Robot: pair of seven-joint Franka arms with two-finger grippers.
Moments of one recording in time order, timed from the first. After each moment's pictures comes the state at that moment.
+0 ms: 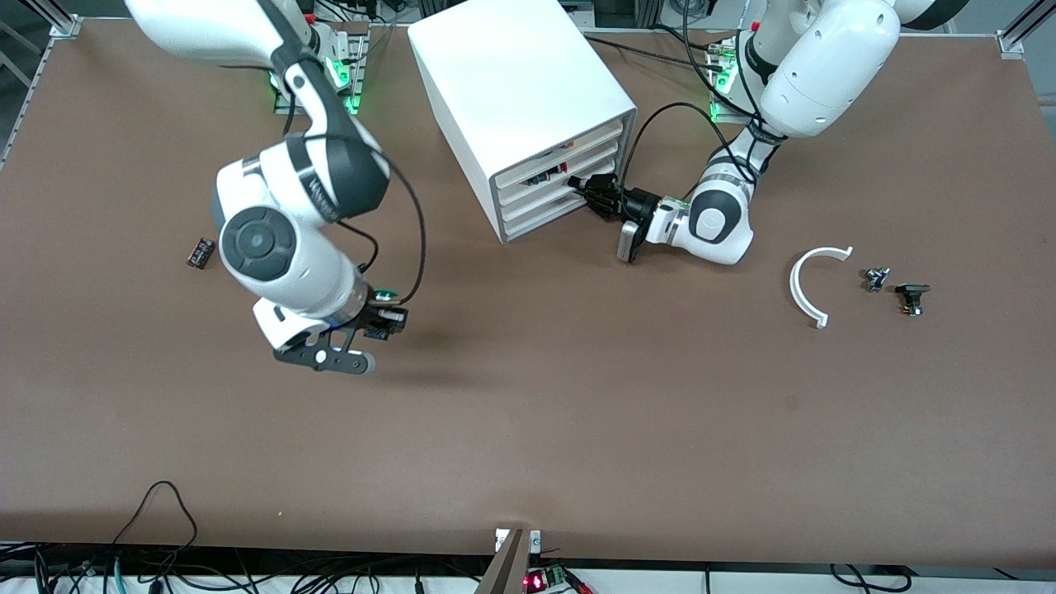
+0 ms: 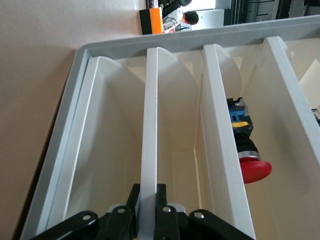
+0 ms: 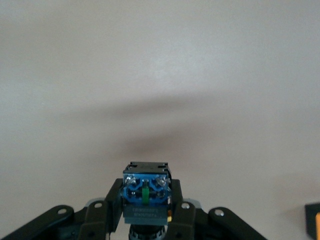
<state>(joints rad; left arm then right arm) -0.16 0.66 -0.25 -2.21 -1.44 1.78 1.33 0.37 0.61 0.10 -1.20 -0.03 1.79 0.66</state>
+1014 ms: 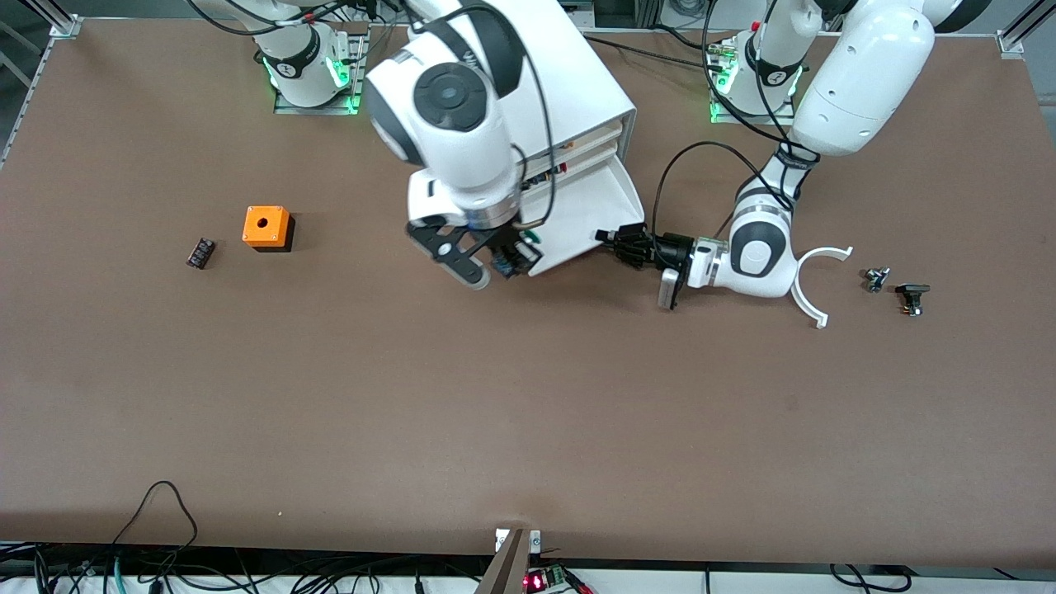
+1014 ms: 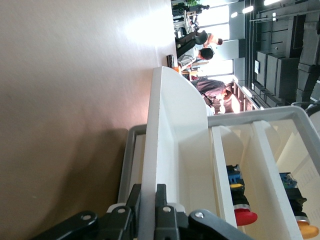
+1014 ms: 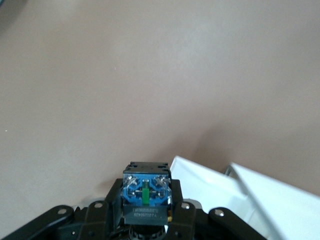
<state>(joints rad) -0.11 0.70 -0.13 -2.04 -1.40 1.78 1.25 0.68 0.63 0.10 -1.11 -0.03 1.86 1.53</state>
